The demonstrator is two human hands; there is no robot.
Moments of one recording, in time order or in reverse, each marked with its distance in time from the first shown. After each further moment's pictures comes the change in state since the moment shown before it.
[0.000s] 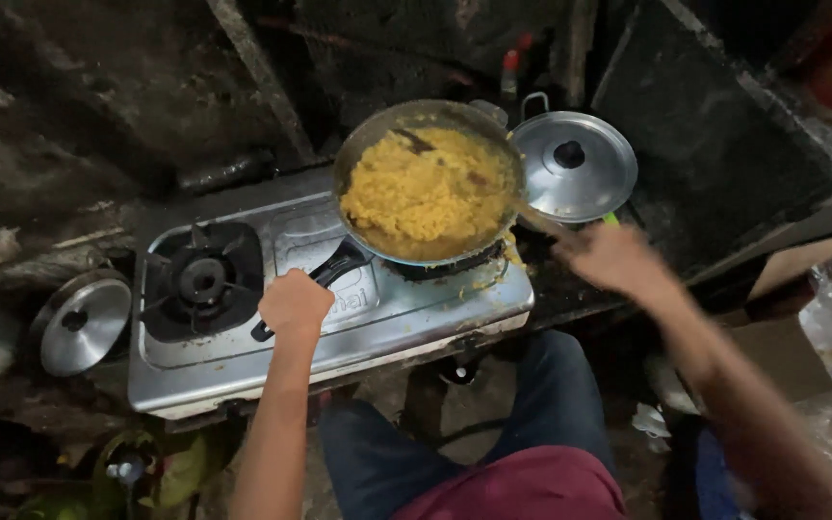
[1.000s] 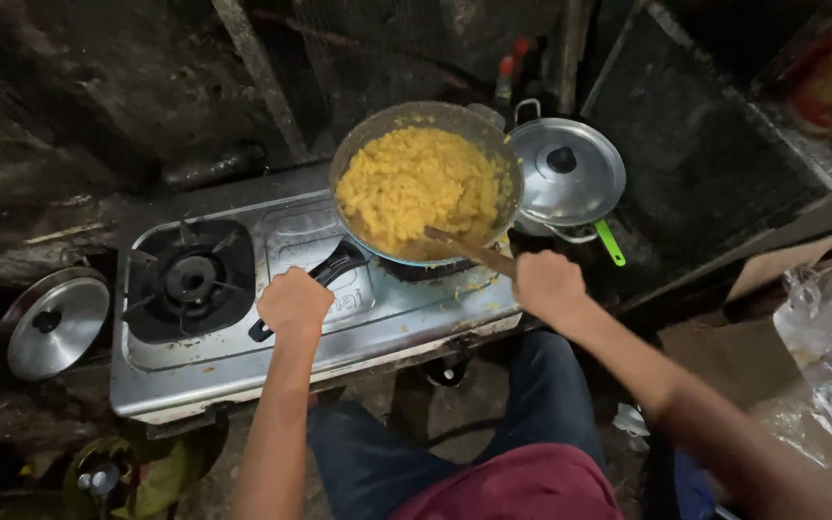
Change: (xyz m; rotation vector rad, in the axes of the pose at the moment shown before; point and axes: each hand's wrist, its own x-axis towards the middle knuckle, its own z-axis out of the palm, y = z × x) left_hand -0.004 0.001 -0.011 -0.015 -0.017 0.019; right_hand 0.031 -0.034 0.088 -0.303 0.101 -0.190
